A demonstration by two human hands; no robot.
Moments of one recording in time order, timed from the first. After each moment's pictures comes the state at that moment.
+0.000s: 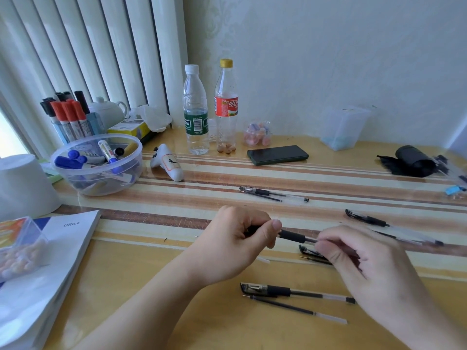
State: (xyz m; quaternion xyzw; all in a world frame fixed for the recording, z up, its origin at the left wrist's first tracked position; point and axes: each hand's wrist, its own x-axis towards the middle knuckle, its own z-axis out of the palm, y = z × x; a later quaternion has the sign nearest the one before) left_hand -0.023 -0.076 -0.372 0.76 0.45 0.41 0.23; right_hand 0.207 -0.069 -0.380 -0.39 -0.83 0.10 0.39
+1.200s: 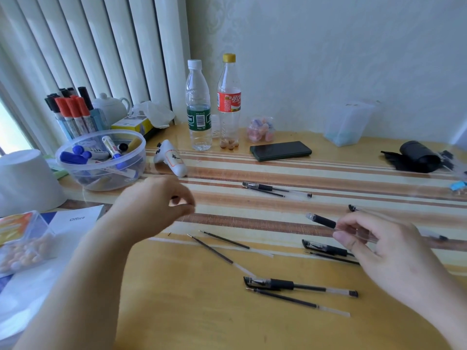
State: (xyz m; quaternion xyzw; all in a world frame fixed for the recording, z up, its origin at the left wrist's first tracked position) left_hand -0.135 -0.063 -0.359 0.71 0.69 0.15 0.04; right_hand 0.229 -0.057 -0.375 -0.52 -0.80 0.09 0.29
